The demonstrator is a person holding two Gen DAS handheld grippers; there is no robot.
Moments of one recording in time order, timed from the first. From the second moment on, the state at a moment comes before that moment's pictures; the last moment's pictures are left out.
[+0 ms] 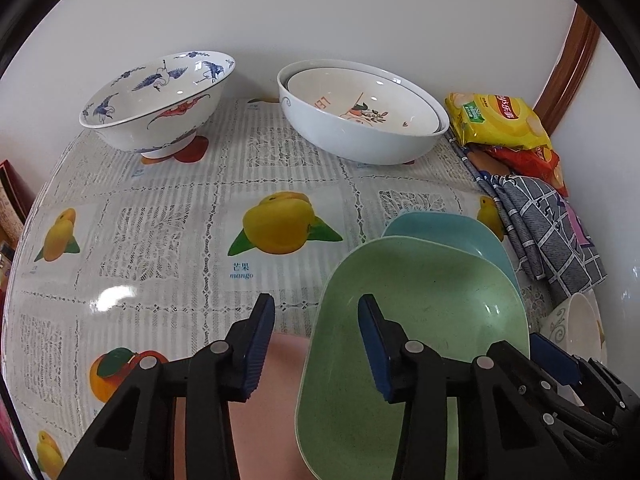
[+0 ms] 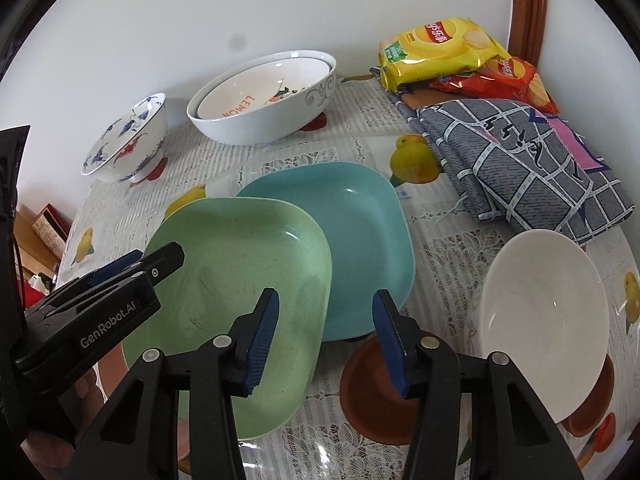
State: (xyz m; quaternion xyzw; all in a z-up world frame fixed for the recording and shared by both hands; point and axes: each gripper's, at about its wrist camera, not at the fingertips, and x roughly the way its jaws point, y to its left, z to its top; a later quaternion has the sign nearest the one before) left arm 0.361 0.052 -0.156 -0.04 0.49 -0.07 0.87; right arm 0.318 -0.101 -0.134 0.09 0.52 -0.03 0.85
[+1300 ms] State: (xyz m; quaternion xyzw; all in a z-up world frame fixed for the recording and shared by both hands) left arm 0.260 0.028 -0.065 -0.05 0.42 -0.09 0.90; right arm 0.247 -0.125 -0.049 0.10 0.45 -0.03 0.89
